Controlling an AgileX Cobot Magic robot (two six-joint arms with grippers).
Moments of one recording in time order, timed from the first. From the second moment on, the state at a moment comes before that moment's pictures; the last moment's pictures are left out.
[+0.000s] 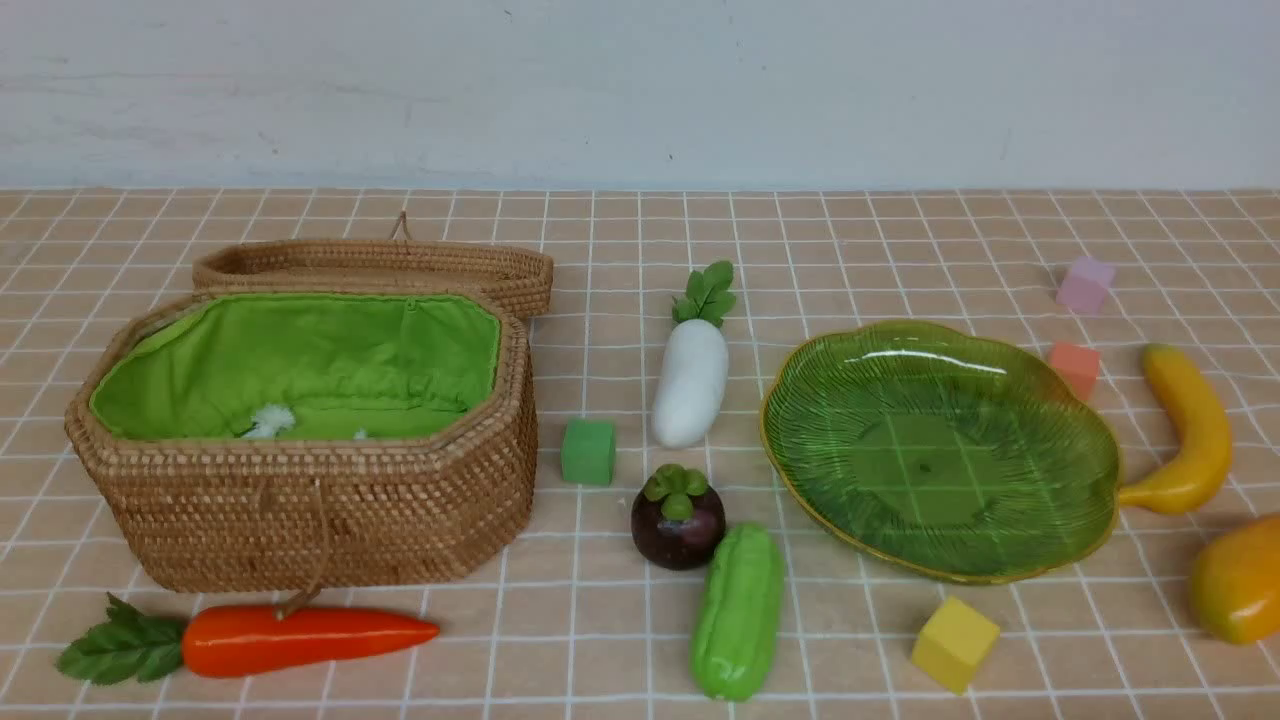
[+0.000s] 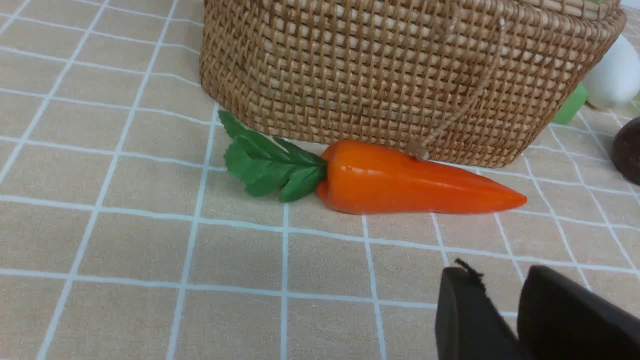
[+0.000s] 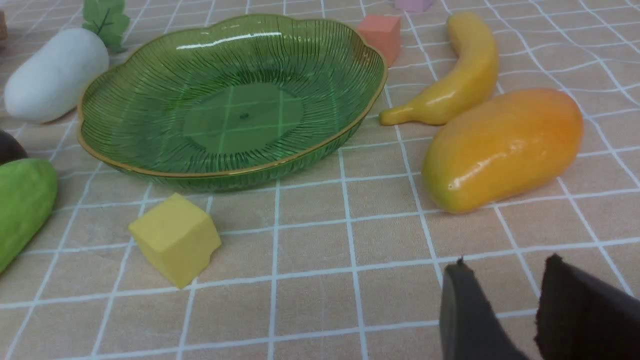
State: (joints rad) right arm 0.00 -0.01 0.02 0.02 0.38 0.06; left arm -0.12 -0.01 0.03 -0.06 0.39 -0.23
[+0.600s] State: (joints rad) right arm 0.00 -0.01 0.02 0.02 0.38 0.06; left arm -0.12 -0.01 0.03 -0.25 0.11 -0.33
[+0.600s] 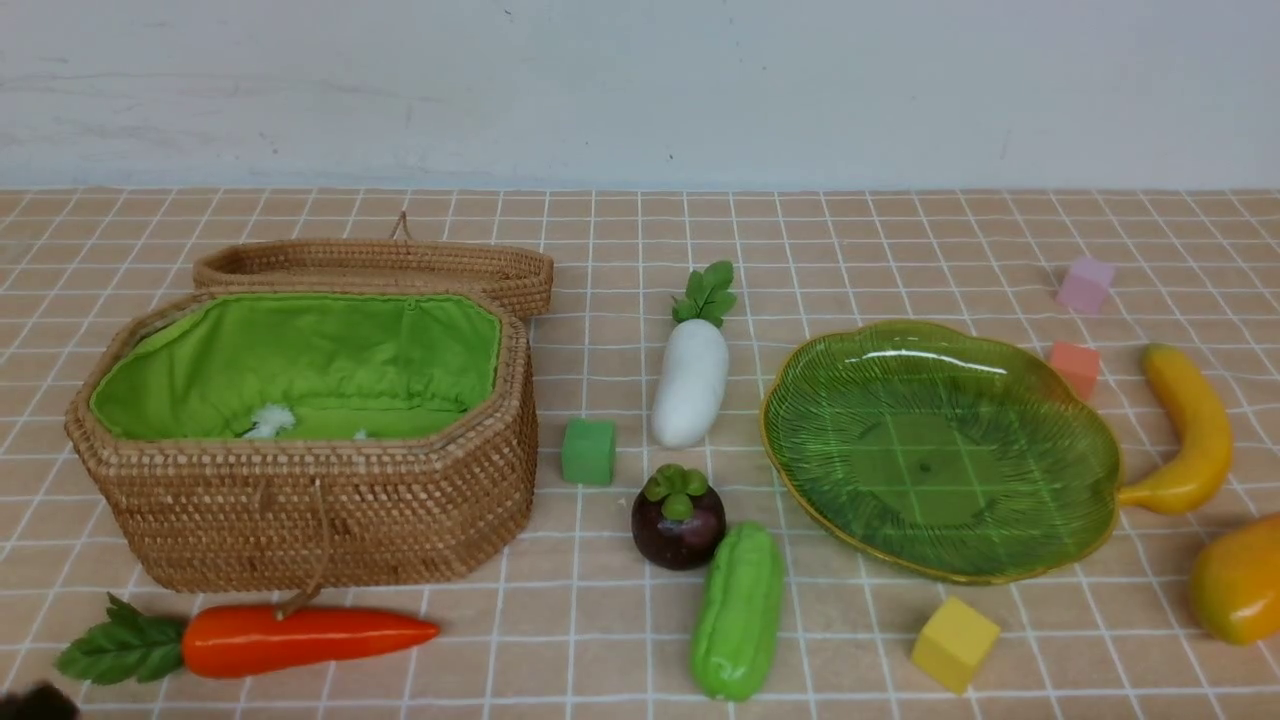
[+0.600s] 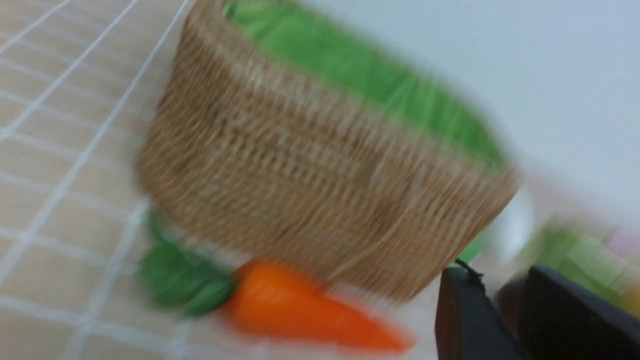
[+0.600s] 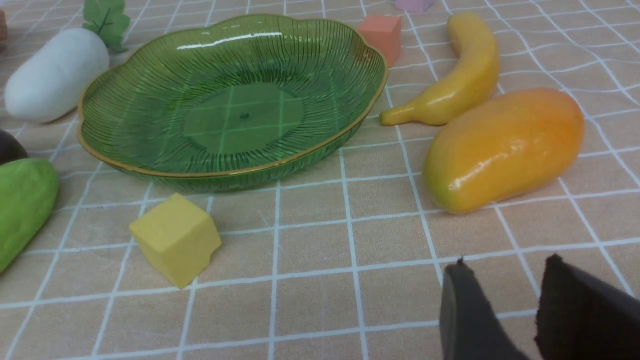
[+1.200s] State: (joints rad) right arm 0.00 -0.01 0.02 0.02 0.38 0.06; left arm -0.12 0.51 -0.52 -0.33 0.70 -0.07
